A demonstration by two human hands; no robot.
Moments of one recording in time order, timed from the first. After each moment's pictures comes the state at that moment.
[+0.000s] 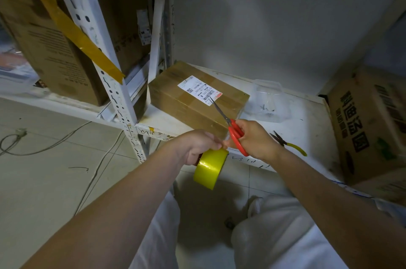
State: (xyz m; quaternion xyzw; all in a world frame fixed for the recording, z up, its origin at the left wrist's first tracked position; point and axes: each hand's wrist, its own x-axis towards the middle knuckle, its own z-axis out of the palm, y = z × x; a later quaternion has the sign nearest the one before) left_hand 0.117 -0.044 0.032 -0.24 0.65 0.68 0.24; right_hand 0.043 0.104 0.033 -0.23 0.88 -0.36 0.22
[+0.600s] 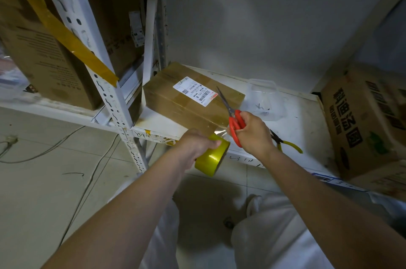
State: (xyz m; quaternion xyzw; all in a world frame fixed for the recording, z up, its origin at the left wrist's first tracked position) left_hand 0.119 -0.037 0.029 -0.34 0.69 0.63 0.12; right_hand 0.041 0.100 0.027 -0.15 0.93 -0.34 0.07
